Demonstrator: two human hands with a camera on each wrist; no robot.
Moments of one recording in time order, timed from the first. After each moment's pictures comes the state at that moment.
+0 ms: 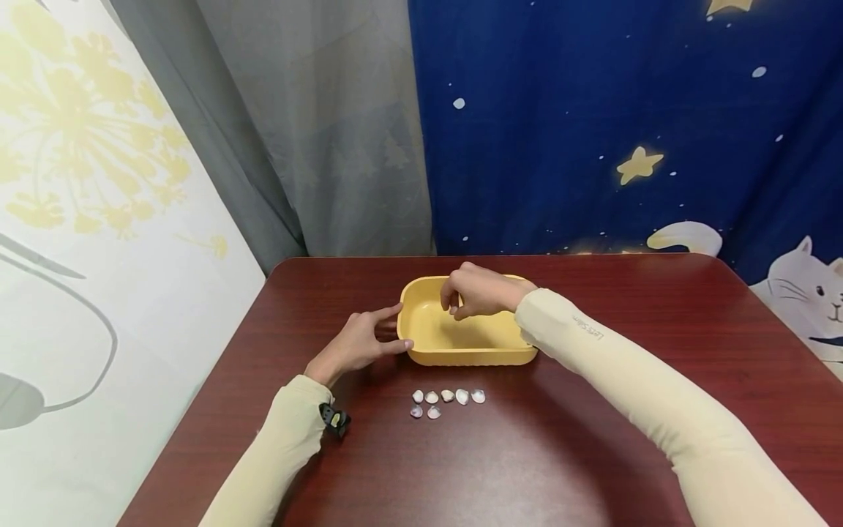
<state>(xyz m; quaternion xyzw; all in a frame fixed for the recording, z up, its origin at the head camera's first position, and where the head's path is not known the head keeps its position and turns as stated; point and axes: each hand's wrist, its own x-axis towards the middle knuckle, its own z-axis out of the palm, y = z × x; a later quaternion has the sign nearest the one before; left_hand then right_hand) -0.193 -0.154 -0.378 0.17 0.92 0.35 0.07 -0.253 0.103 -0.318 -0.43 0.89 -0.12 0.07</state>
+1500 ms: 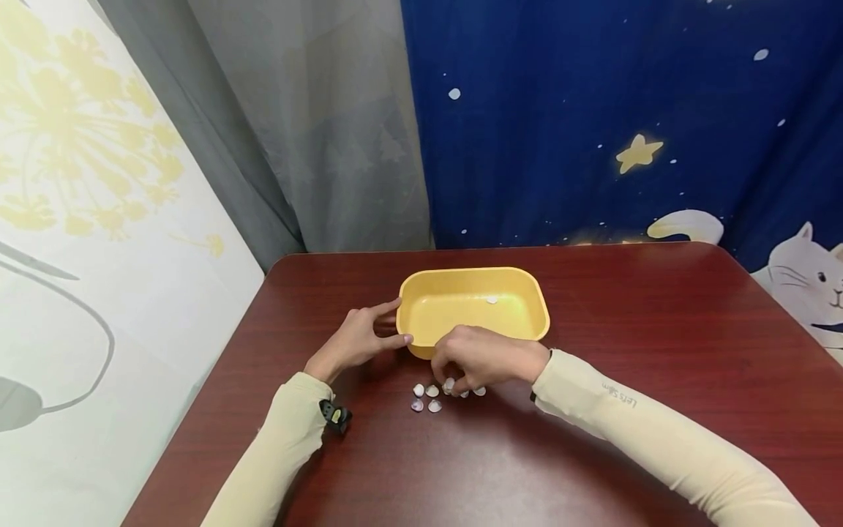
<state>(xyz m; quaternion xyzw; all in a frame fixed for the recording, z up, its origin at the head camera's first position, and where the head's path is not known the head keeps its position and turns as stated) -0.196 -0.152 -0.383 0.18 0.92 0.36 0.06 -0.164 0.099 -0.353 -0.54 0.83 -0.12 0.05</state>
